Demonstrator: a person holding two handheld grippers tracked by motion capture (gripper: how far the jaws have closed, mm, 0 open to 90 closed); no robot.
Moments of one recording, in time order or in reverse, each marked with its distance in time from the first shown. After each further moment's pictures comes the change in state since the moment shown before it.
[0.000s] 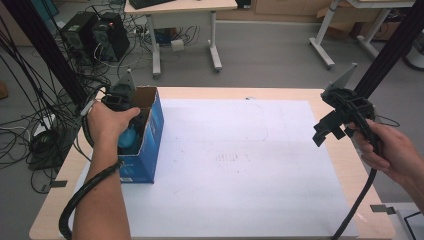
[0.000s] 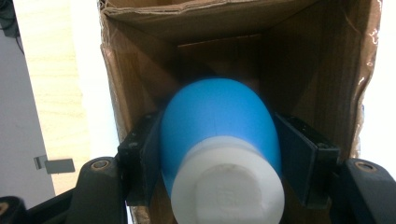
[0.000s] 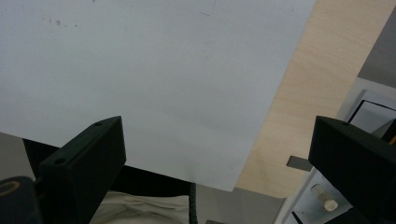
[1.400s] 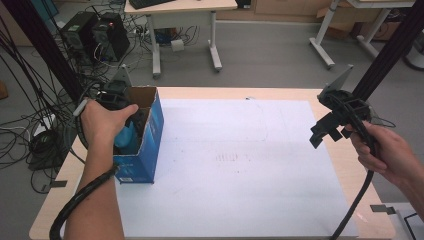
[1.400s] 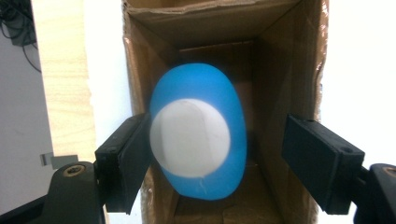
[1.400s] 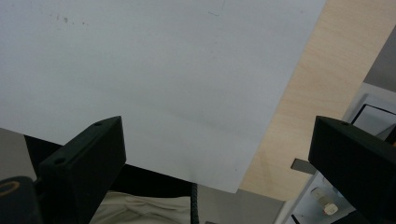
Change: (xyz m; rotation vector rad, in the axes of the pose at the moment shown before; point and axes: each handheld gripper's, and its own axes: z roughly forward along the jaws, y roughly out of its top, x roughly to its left) left arm -0.002 -0.024 -0.029 -0.072 -0.001 -0.015; right arm 0.007 -0.002 0.001 -0.005 0.006 -0.020
